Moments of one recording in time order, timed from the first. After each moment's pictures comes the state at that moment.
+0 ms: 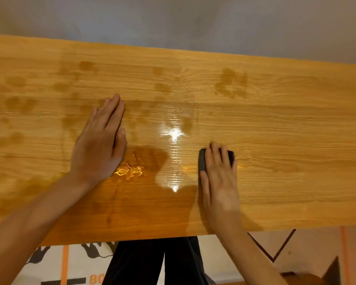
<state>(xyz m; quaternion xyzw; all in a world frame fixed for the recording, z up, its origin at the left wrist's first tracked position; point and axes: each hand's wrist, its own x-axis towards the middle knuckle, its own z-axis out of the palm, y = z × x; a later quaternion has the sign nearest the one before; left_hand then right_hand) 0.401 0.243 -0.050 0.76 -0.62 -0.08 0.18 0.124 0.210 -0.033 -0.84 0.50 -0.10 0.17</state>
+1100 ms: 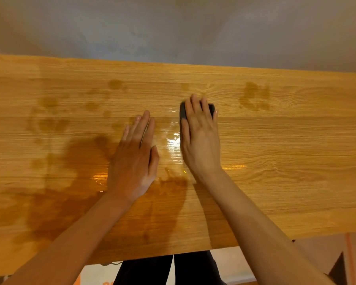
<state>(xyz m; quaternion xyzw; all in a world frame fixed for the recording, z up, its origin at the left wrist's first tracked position) 0.408 0.237 -0.050 0.76 -0.62 -0.13 0.15 0.276 0.131 -0.036 -0.83 0.52 -0.12 0.17</state>
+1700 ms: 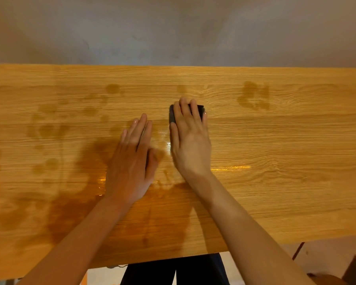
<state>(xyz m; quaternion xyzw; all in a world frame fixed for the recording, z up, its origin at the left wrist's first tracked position) 0.407 0.241 -0.049 0.75 -0.62 -0.12 0.17 0.287 0.142 -0.040 -0.84 0.49 -0.16 0.18</state>
